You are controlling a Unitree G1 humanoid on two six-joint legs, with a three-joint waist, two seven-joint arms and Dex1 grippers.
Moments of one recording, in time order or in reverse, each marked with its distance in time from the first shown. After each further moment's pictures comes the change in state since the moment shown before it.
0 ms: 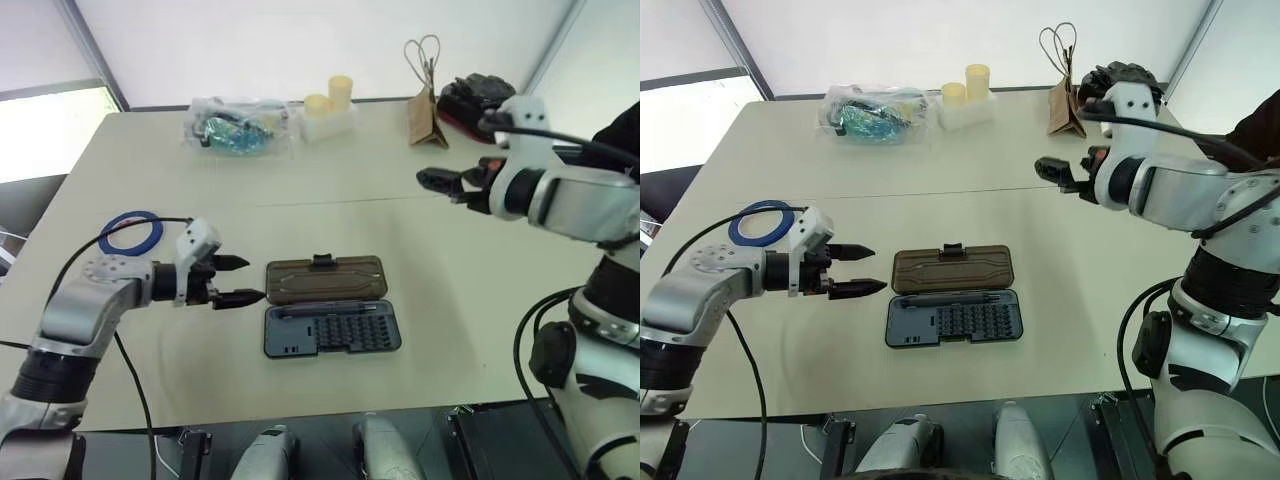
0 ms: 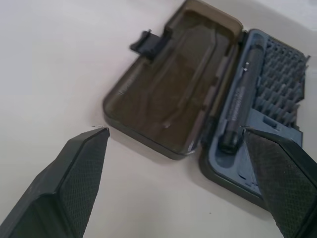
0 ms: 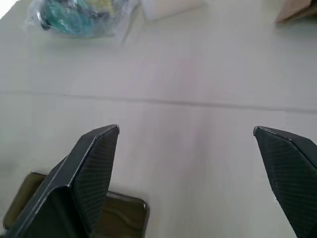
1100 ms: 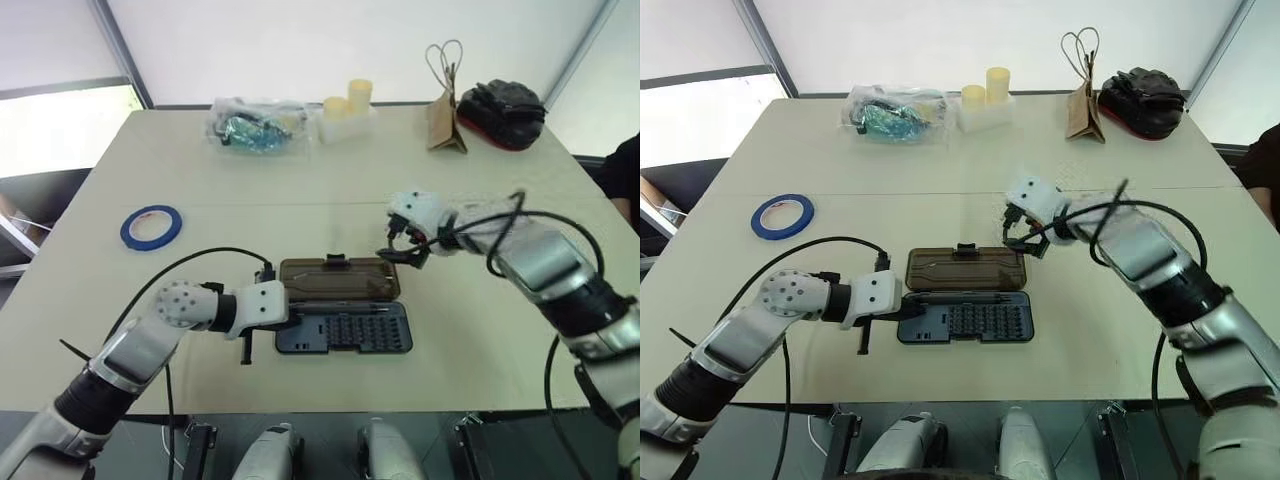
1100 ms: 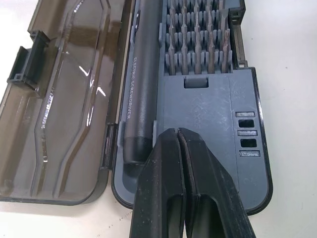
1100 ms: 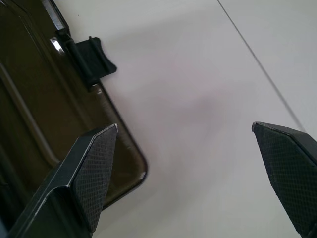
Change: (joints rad) left arm 0.054 -0.017 -0.347 -0.146 0.348 -0.390 0.056; right arm -0.057 -0.242 0.926 0.187 -0.980 -0.852 1.127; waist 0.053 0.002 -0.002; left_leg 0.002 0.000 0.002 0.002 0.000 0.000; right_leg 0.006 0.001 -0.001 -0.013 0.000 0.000
